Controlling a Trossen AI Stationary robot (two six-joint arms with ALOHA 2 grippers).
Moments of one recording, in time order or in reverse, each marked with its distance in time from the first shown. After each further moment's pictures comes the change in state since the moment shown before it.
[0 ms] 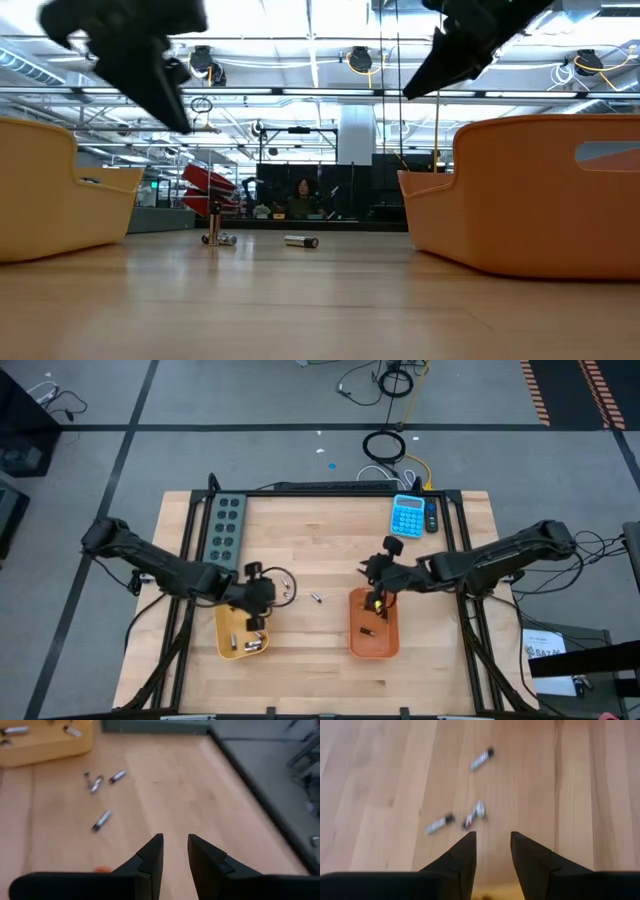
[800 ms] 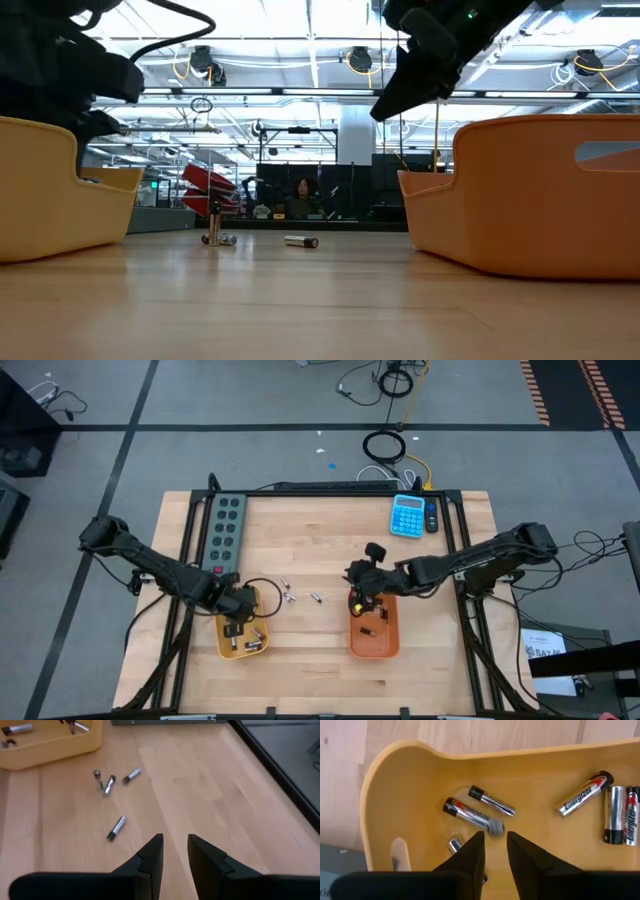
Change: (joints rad) left arm -0.081 -0.037 -0.174 -0.167 0.178 -0.240; right arm -0.032 0.186 0.069 0.088 -0.078 0.038
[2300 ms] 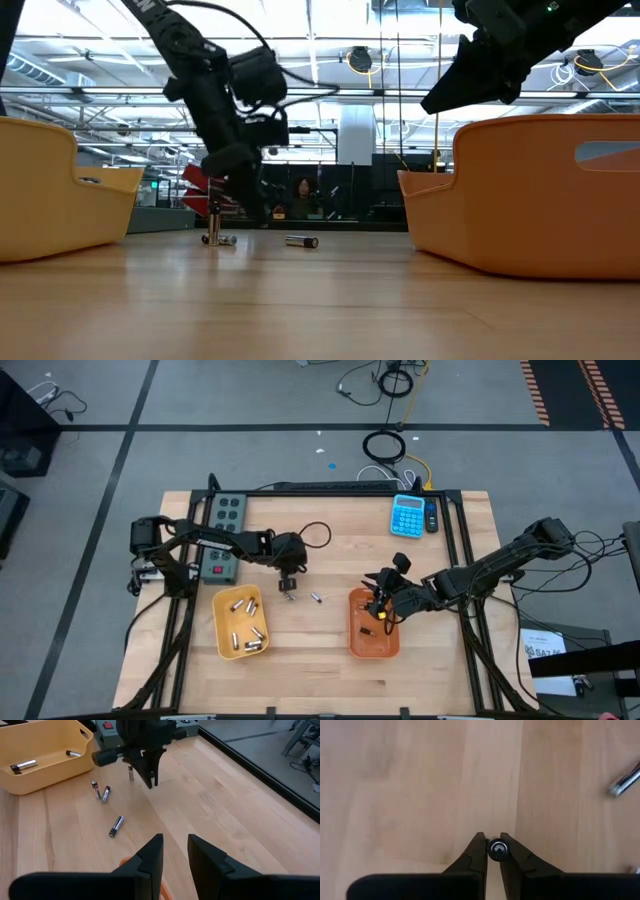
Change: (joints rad) left arm 0.632 0.456 0.204 0.537 0.123 0.709; right arm 0.192 -0.201 -0.251 0.102 0.259 0.244
